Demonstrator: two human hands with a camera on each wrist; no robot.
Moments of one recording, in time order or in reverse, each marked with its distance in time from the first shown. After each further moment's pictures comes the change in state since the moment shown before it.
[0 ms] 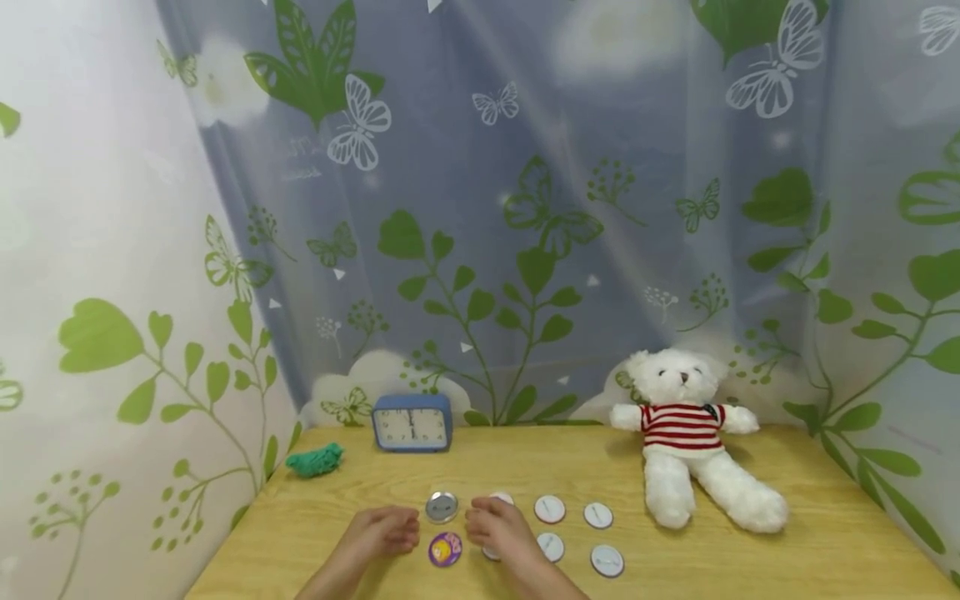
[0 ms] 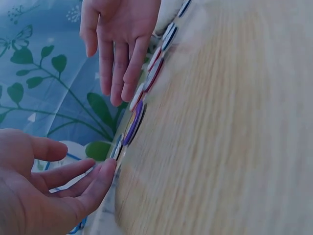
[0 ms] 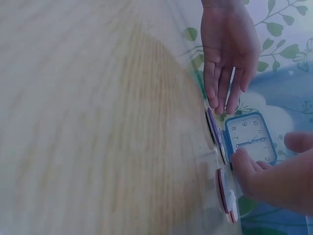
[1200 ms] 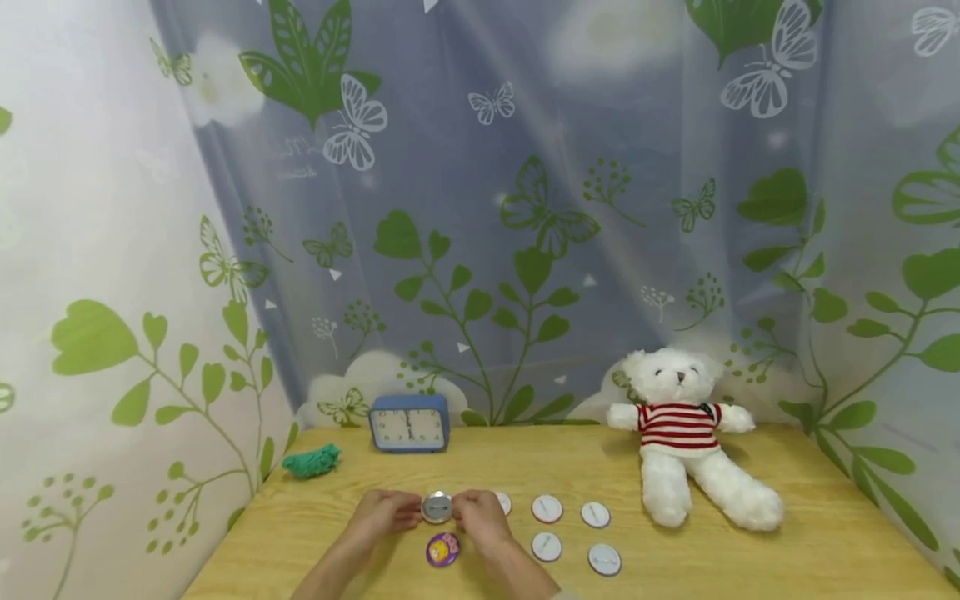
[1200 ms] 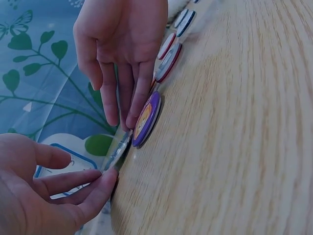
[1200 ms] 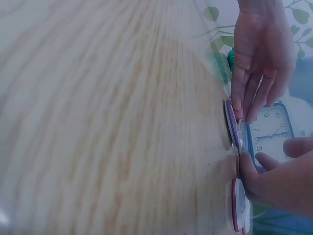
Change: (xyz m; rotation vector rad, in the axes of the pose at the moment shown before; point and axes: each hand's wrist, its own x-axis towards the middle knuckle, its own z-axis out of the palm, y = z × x) left_hand 0.034 0.005 0.012 0.024 0.094 -0.019; right_hand 0.034 0.008 0.028 -0.145 0.193 -0.049
